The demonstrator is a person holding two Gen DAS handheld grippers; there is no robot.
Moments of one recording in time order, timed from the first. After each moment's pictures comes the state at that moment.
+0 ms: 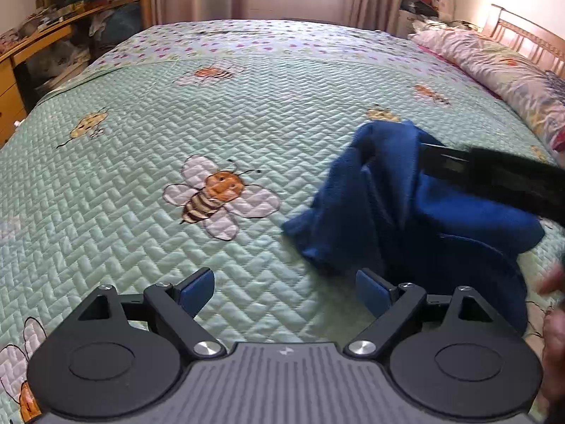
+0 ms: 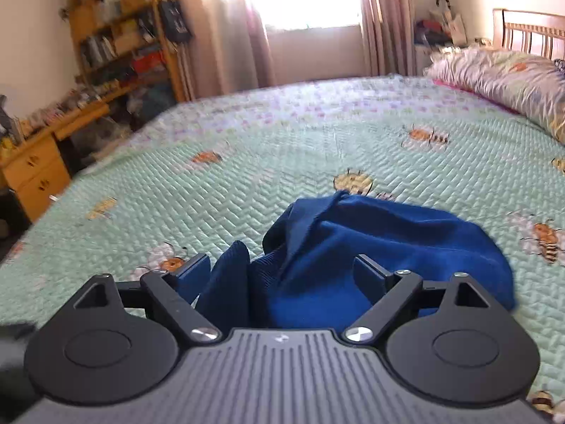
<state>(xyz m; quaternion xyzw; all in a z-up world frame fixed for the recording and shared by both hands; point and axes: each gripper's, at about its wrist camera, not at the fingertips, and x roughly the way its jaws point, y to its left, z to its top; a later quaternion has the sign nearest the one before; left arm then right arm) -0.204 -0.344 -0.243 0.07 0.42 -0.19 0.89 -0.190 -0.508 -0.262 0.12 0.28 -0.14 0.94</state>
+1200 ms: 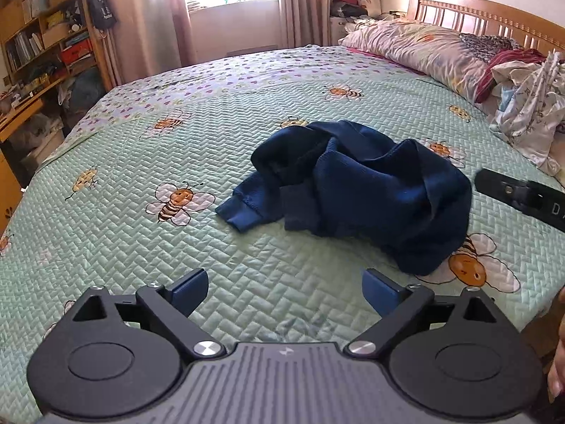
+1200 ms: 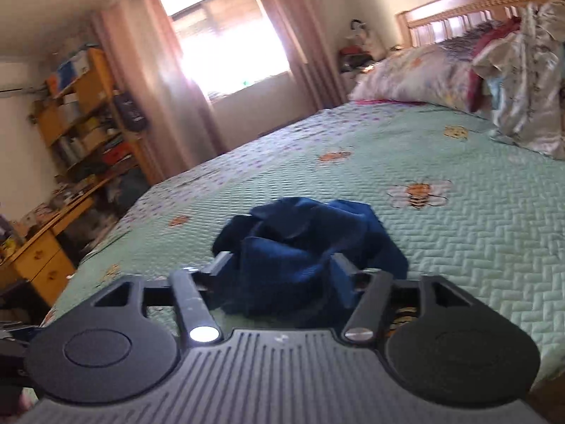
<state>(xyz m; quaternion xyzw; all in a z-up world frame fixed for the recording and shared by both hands) -0.398 -0.374 -0.162 0.15 0.36 -0.26 0.89 -0.466 -0.554 -0.226 0.24 0.15 -0.18 0.94</state>
